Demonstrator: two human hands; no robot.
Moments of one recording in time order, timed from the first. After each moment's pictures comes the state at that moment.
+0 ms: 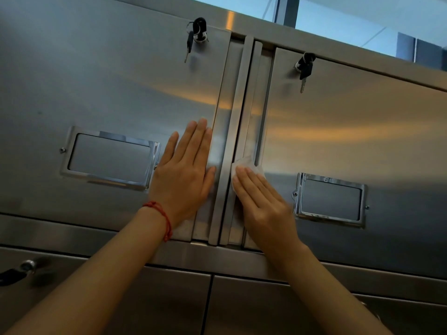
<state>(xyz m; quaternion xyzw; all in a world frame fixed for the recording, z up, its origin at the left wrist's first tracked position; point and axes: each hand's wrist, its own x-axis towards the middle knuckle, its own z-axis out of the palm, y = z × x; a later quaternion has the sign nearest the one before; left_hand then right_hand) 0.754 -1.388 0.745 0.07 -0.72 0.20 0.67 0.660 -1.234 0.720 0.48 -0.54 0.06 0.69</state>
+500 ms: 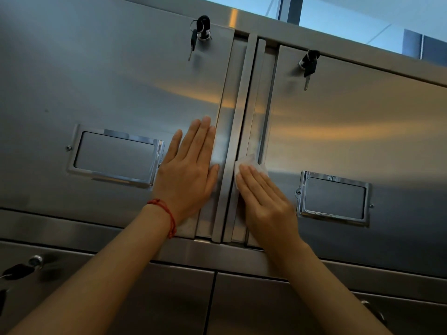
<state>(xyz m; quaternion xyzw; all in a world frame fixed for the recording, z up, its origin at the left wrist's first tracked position) 0.753 -1.389 0.745 0.06 -0.71 0.20 0.67 0.659 -1.237 0.720 0.47 -0.52 0.08 0.71</state>
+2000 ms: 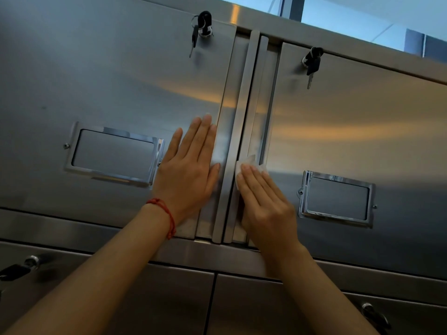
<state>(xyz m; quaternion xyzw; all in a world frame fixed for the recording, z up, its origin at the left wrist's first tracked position) 0.753 -1.390 0.744 0.07 -0.71 0.20 0.67 0.662 -1.244 0.715 0.45 -0.52 0.11 0.72</state>
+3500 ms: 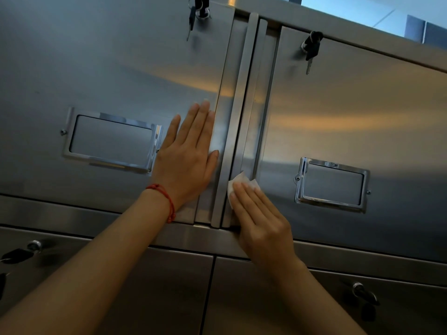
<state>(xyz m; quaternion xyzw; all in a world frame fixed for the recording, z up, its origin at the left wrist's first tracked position) 0.753 -1.389 0.744 0.06 -0.72 0.19 0.67 0.662 -1.233 0.674 0.50 -0.52 0.09 0.69</state>
